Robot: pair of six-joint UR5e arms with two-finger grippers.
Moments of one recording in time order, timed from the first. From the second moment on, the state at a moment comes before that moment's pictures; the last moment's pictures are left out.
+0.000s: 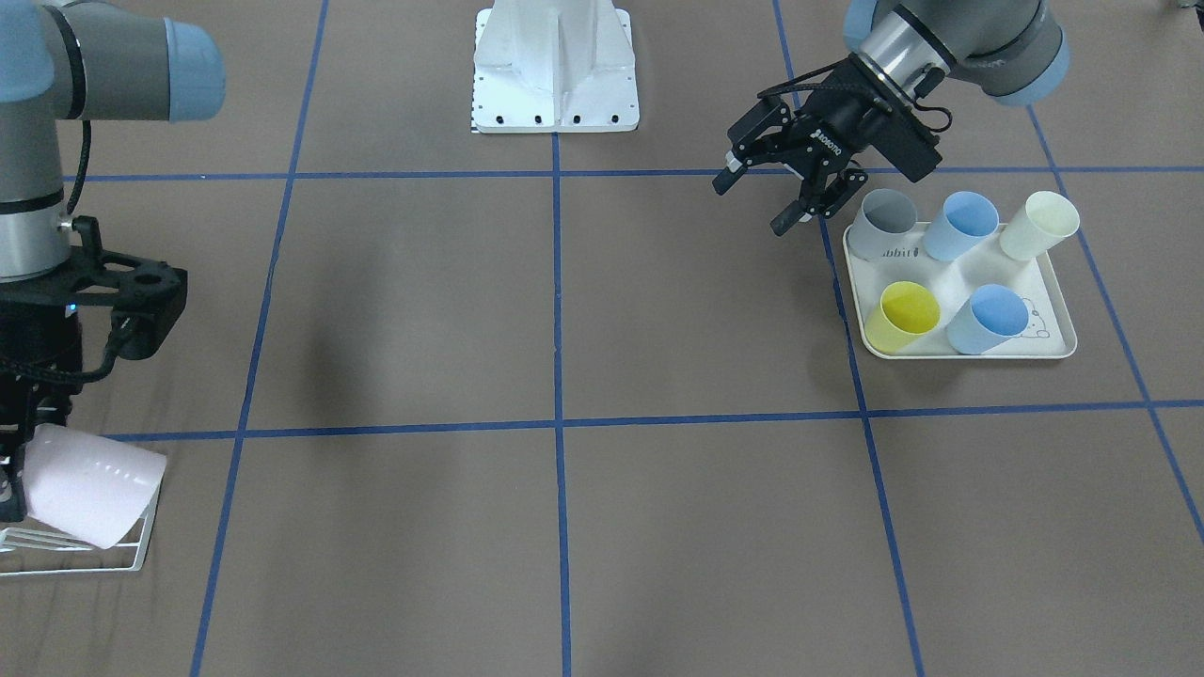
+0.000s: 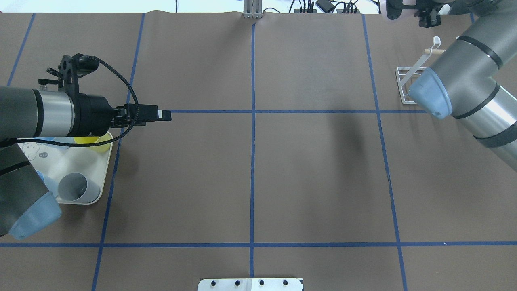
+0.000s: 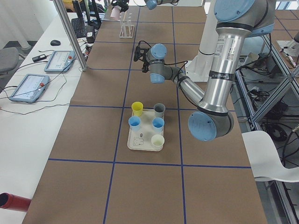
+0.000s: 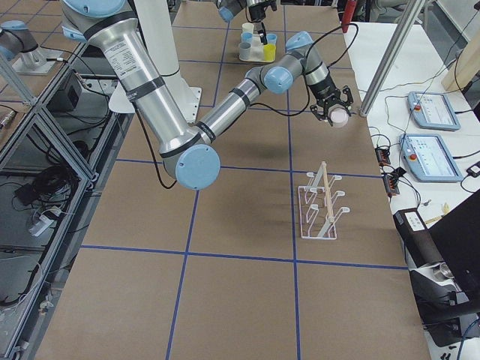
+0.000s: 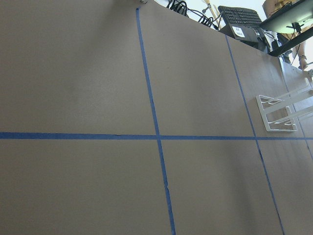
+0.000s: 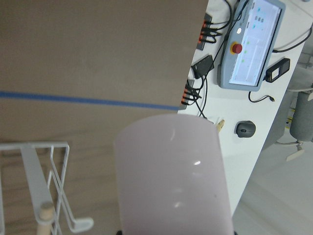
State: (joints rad) left arm -0.73 -1.77 -1.96 -2.47 -1.96 -1.33; right arm 1.04 -1.02 1.73 -1.54 1.49 -1.02
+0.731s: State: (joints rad) left arm -0.72 -1.77 -1.96 -2.47 -1.95 -1.33; right arm 1.09 -1.07 1.58 -1.50 1.37 -1.35
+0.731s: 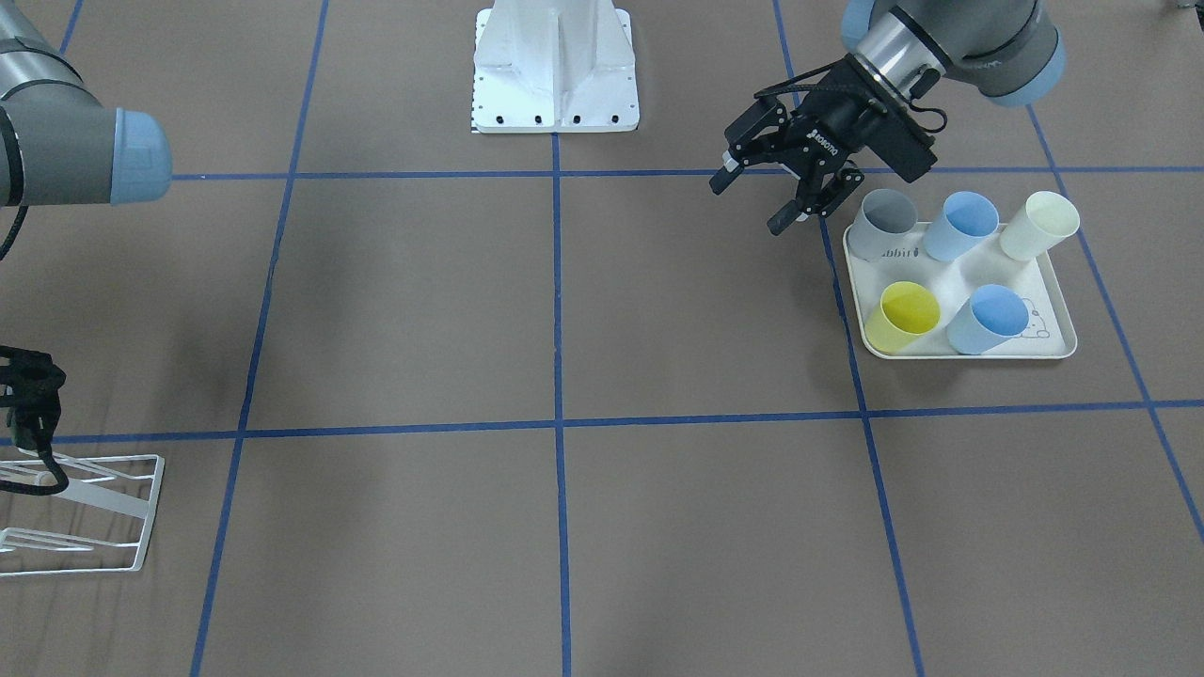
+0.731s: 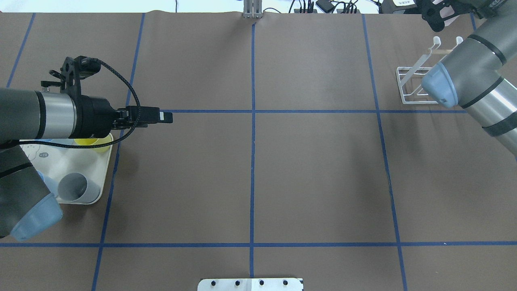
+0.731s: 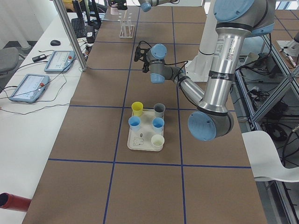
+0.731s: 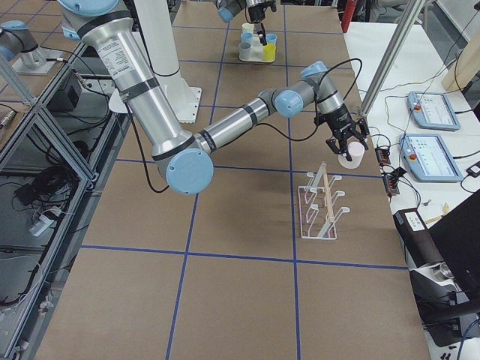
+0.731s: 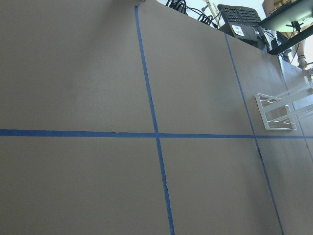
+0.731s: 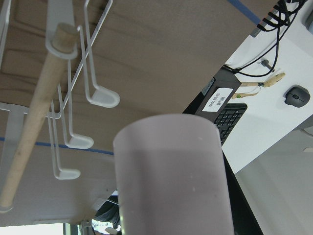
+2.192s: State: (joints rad) left arm -0.72 -1.77 -1.96 -2.47 -1.95 -1.33; right arm 1.01 -1.11 1.51 -1.44 1.26 -1.32
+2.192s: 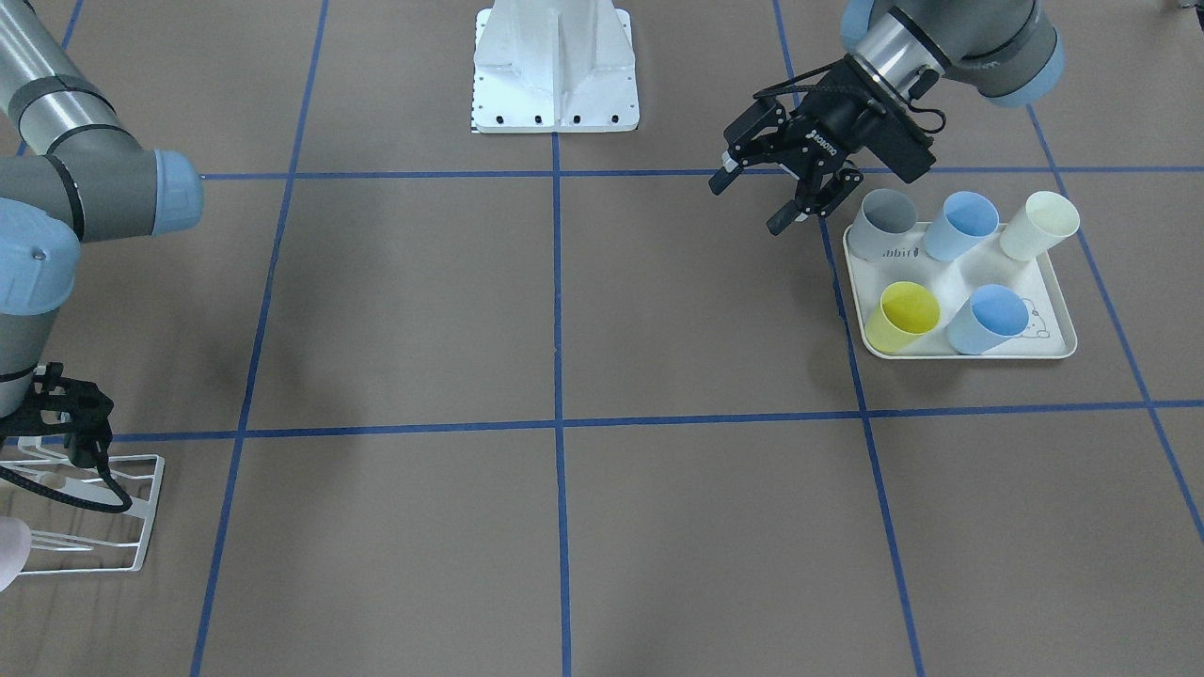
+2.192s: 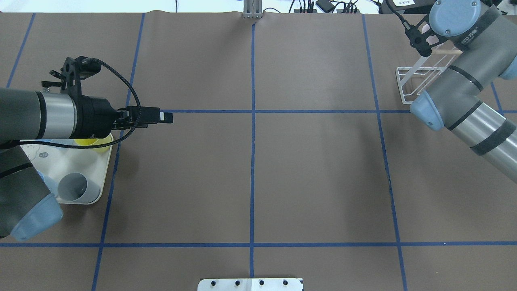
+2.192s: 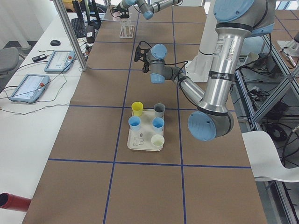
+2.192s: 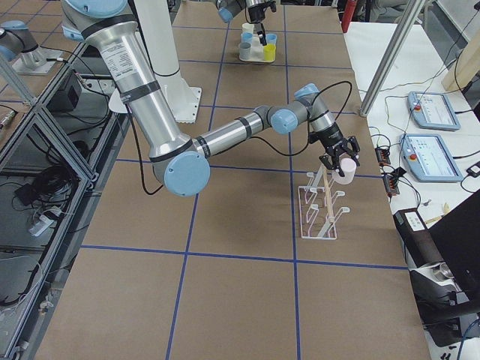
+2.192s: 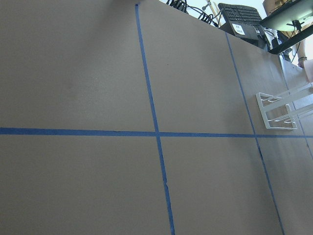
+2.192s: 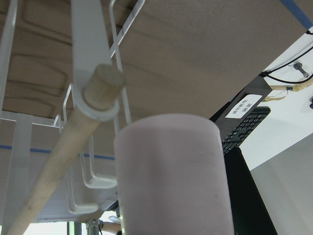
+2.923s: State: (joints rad) left arm -0.72 -1.77 -1.96 -2.47 -1.95 -1.34; right arm 0.96 -1.12 1.51 -1.44 1.22 -1.26
